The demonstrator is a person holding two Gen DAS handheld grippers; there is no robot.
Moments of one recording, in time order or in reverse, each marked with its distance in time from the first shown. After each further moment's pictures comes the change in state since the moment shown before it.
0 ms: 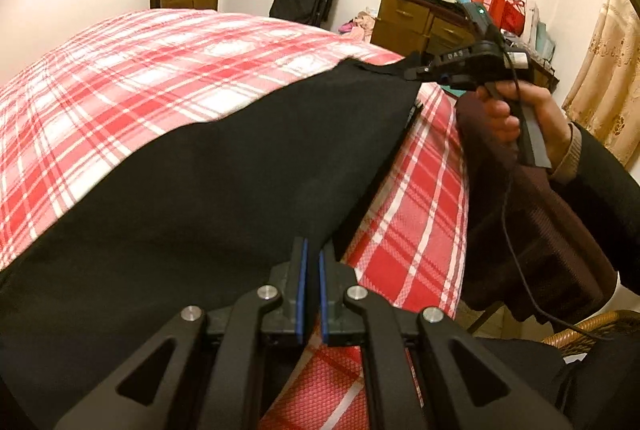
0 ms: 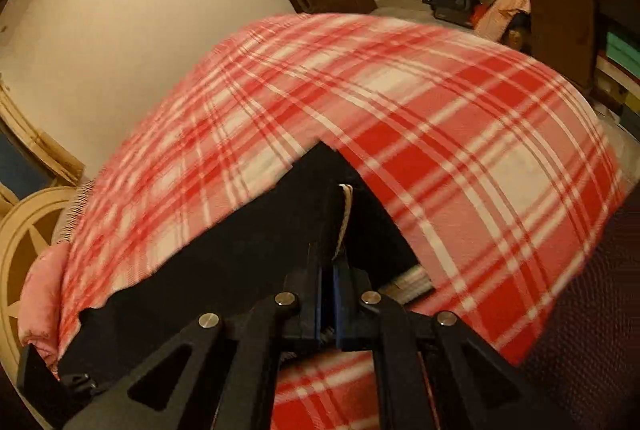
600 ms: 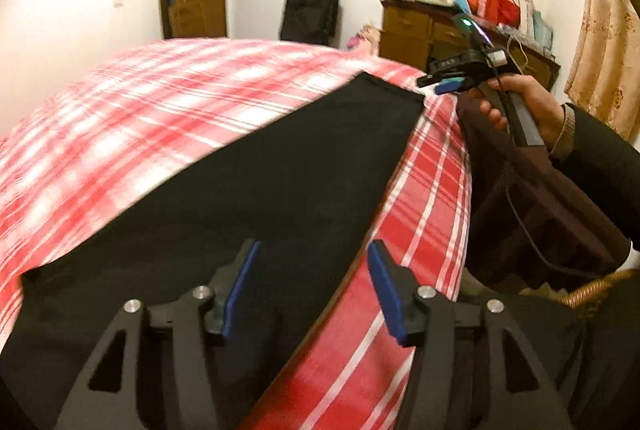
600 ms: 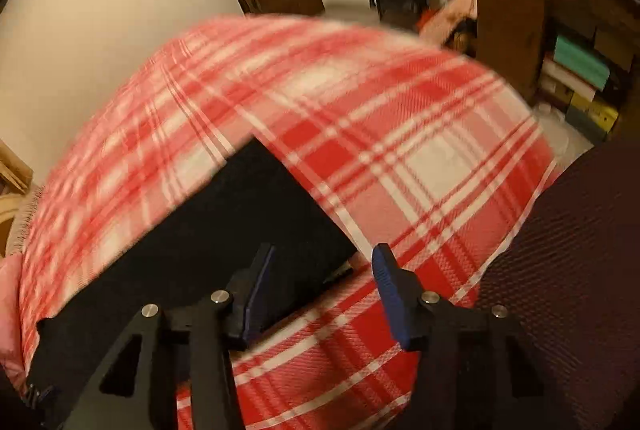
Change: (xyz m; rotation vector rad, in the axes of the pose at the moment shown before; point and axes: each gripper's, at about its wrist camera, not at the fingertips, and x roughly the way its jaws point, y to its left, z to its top) left arm -0.077 0.002 -0.039 0.069 -0.096 0.112; right arm -0.022 -0.005 -0.007 0.010 -0.048 -0.212
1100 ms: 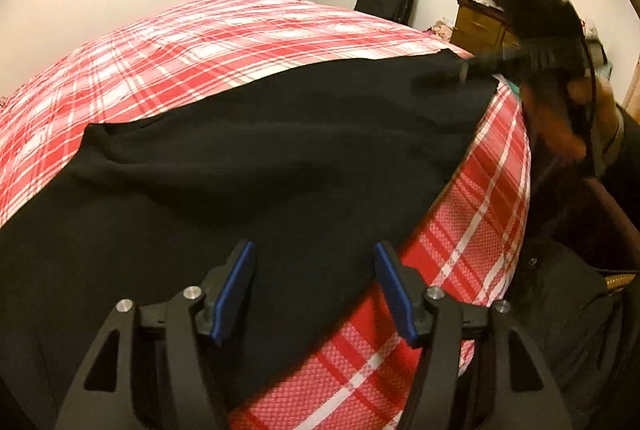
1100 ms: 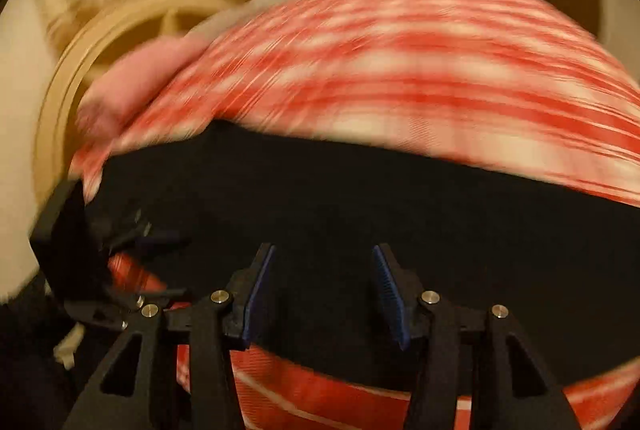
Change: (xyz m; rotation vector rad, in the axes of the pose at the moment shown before) left arm -0.009 0.058 -0.075 -0.204 0.074 0.142; right arm -0.007 0.292 -0.154 -0.797 0.274 0.621
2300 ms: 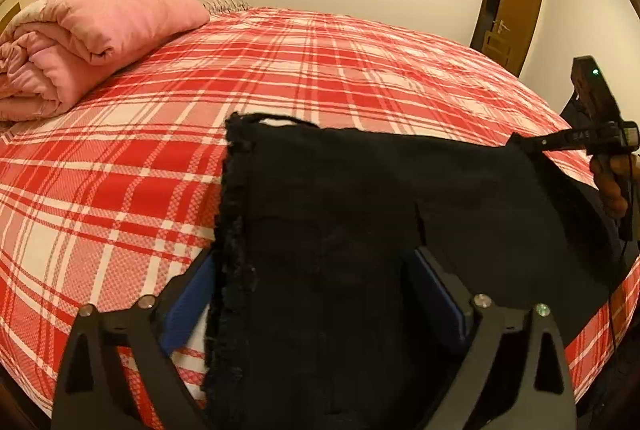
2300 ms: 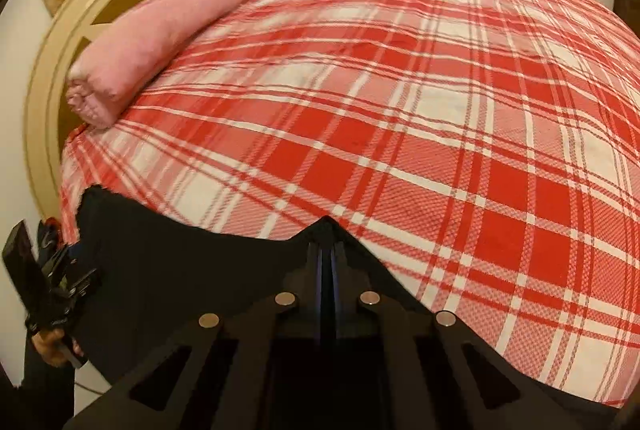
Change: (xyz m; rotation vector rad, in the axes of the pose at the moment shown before) left arm -0.128 0.227 -0.126 -0.596 -0.142 0.529; right arm 0.192 0.115 0.181 -0.073 0.126 0.042
